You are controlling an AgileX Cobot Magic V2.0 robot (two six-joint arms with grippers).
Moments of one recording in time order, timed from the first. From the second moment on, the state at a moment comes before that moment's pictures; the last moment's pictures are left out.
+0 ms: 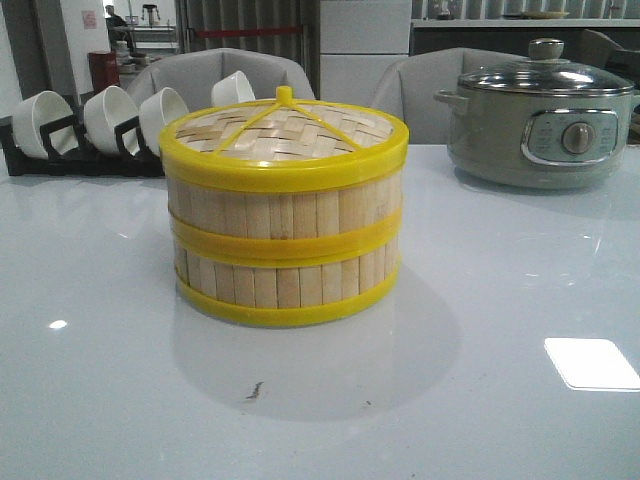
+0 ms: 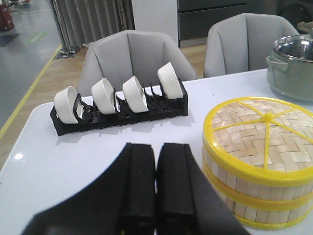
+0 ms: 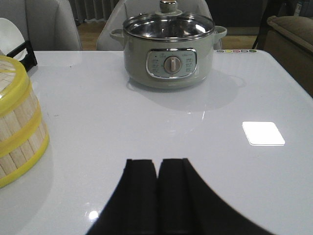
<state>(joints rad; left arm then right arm) -0.43 0.53 -0.76 0.41 0.53 -0.34 -0.01 0.20 -0.28 -0.09 0.34 0.16</state>
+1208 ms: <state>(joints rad) -0.39 0.52 -0.75 0.33 0.46 -0.34 -0.01 0.20 -0.28 -0.09 0.34 0.16</state>
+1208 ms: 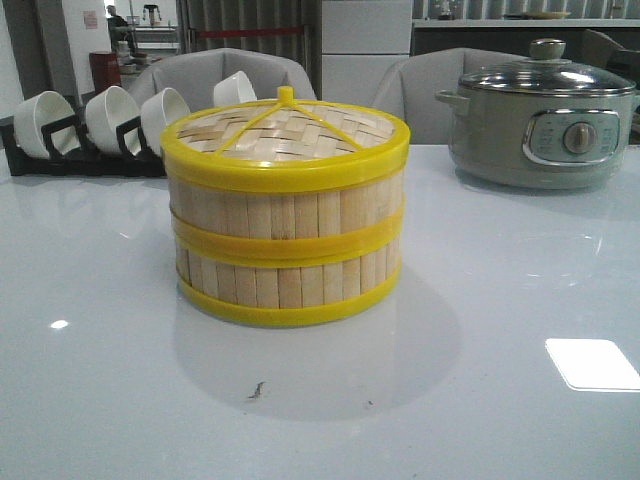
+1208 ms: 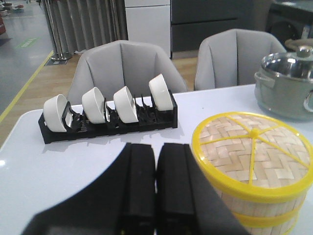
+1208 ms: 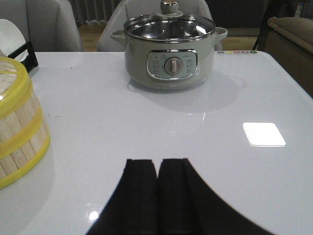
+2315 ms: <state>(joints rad) -0.02 0.00 0.01 0.11 -0.03 -0.35 -0.01 0.20 -0.28 -0.09 0.34 0.16</state>
